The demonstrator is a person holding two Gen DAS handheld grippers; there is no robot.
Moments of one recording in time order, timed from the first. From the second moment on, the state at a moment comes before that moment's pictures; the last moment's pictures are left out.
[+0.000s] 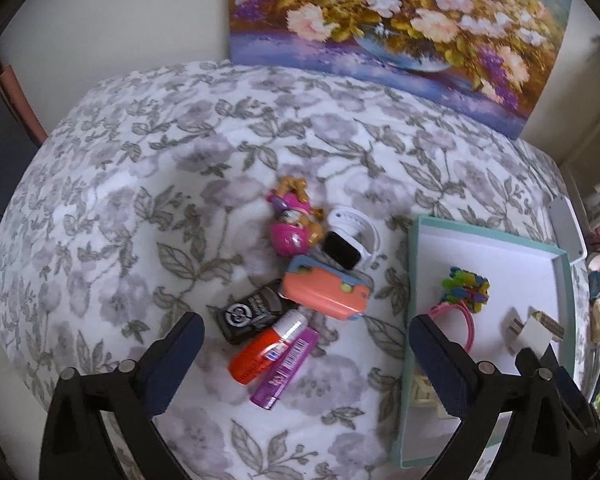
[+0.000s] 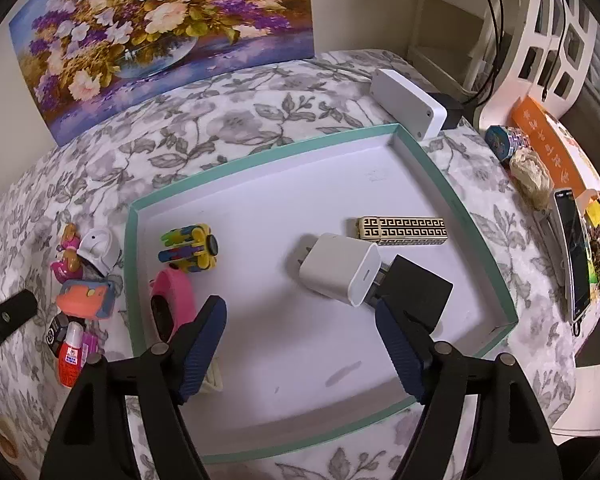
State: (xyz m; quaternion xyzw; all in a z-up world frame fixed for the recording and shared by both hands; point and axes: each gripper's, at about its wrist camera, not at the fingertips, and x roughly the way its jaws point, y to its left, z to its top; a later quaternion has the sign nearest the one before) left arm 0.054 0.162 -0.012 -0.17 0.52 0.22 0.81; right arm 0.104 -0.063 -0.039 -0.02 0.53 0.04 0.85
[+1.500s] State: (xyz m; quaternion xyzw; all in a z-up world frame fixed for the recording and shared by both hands) left arm -0.005 0.272 -0.062 -0.29 0.56 0.26 0.73; right arm 0.045 0.087 -0.063 -0.13 0.55 0.17 0.81
